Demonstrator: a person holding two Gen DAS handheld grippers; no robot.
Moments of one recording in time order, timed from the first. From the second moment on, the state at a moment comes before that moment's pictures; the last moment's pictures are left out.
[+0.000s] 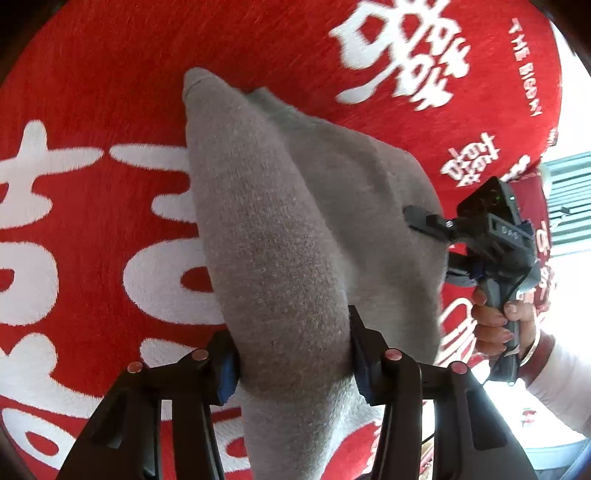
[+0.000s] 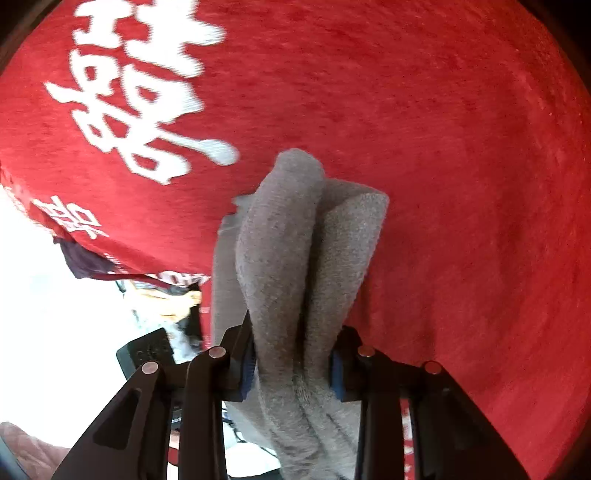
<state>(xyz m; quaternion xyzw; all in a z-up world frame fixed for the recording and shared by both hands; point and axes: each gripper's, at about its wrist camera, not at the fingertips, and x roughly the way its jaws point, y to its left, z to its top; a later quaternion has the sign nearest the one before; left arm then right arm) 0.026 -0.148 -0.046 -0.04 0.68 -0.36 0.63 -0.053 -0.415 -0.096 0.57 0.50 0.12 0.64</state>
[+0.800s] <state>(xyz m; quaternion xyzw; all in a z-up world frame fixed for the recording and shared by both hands) -0.006 0.013 -0.036 0.00 0.71 -0.27 0.65 -0.072 -0.266 -0.072 0.54 0.55 0.13 0.63</state>
